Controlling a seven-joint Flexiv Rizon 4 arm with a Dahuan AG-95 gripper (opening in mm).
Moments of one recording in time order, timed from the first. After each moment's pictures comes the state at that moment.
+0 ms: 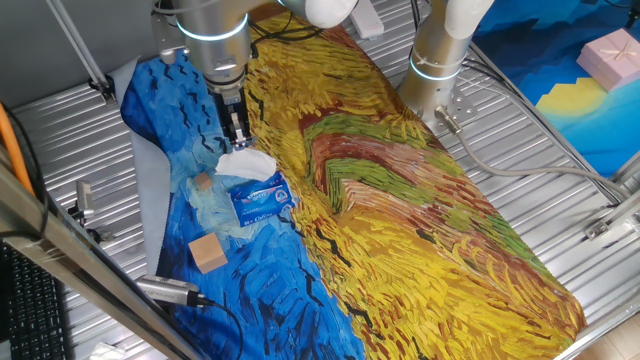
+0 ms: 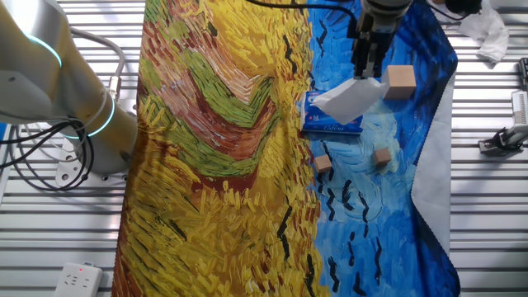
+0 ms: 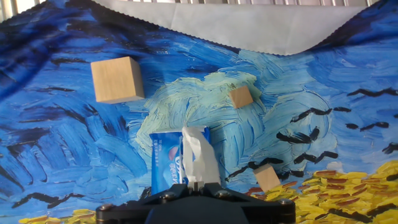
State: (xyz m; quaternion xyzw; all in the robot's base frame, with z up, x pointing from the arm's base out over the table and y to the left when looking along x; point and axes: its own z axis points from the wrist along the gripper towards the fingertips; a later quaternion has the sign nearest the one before) arm 0.538 0.047 0.216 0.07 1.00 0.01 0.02
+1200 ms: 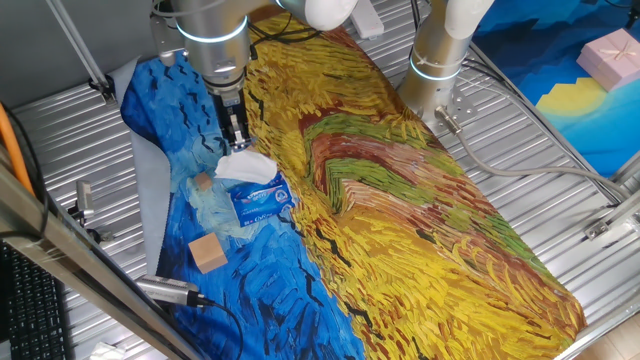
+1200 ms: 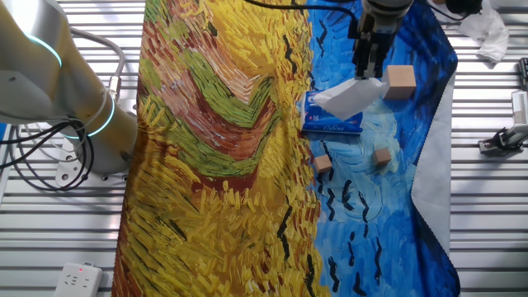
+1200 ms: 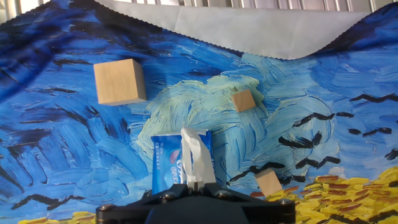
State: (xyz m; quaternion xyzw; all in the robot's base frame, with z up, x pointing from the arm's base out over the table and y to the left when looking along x) arm 0.538 0.047 0.215 0.07 1.00 0.01 0.02
